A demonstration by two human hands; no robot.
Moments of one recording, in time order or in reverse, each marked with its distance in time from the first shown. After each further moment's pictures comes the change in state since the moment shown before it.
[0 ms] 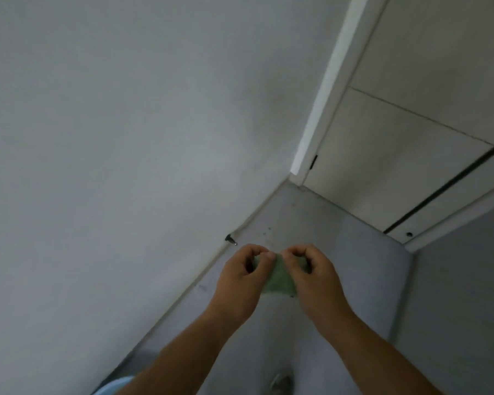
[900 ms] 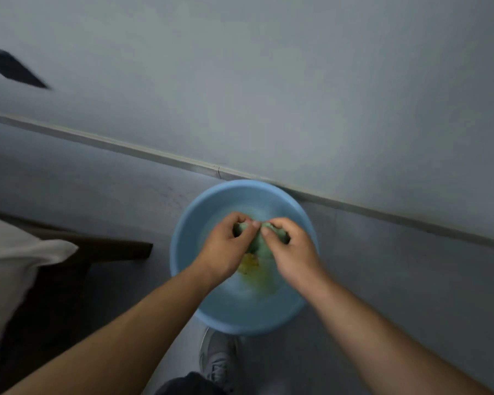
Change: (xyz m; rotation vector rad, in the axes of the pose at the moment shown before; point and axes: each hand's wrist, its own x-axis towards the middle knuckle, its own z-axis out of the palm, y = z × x) left_hand -0.209 -0.685 -0.337 -0.175 1.043 -0.403; right_hand -0.145 0.539 0.564 -0.466 -1.173 -0.133
